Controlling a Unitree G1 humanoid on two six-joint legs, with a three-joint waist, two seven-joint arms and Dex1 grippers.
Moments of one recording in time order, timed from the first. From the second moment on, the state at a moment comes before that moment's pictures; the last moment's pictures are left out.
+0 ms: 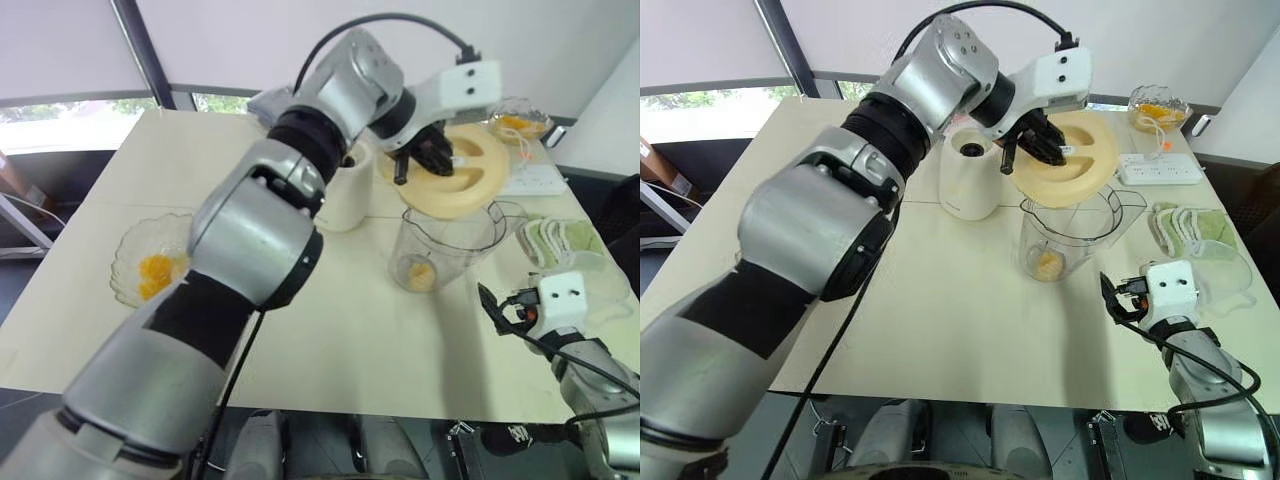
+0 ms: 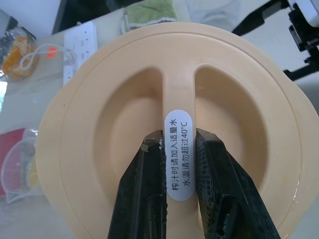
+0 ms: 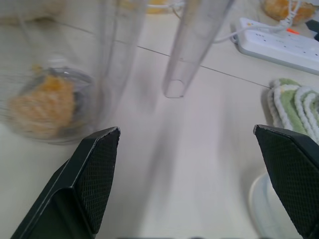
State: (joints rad) left arm -1.82 -0.04 -0.22 1.37 0.24 0.08 -1.24; right arm 0.19 -0.54 -0.33 -0.35 0.23 0.43 0.26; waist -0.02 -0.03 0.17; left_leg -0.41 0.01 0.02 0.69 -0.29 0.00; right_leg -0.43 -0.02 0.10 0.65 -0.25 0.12
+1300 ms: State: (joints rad) left arm -1.79 -0.04 -0.22 1.37 0.29 0.07 -1.21; right arm -0.13 -0.53 -0.28 0.01 0.18 0.30 0.31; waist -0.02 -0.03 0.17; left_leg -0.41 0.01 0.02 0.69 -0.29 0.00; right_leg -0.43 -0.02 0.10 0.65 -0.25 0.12
